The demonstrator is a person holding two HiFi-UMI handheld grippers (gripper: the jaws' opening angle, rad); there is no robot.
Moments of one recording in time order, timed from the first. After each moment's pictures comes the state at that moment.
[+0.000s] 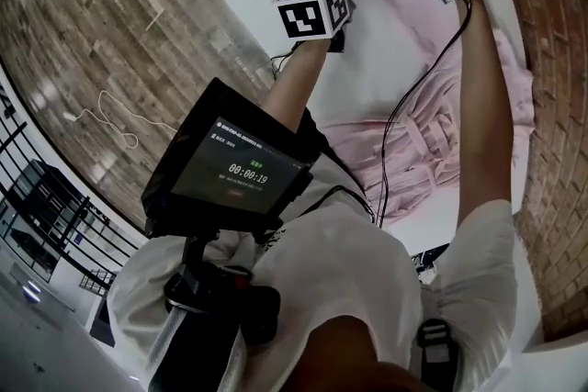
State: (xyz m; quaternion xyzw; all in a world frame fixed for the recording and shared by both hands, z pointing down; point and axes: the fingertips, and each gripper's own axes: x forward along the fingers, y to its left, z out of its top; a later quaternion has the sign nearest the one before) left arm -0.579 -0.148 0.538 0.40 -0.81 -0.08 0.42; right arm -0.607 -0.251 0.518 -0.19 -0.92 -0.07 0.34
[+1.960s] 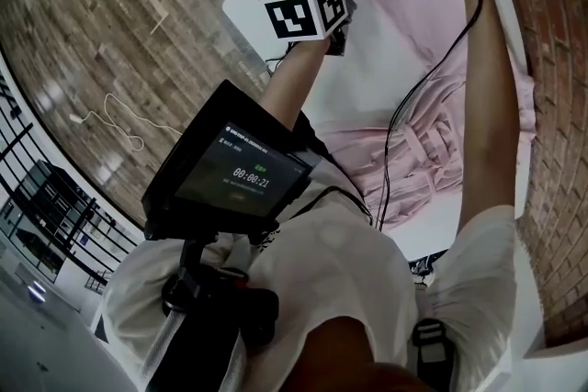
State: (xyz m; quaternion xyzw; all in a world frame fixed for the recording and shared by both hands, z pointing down) left arm -0.583 -0.171 0.504 0.42 -0.80 -0.10 0.42; right arm -0.615 -0.254 0.503 -0.26 -0.90 -0.09 0.35
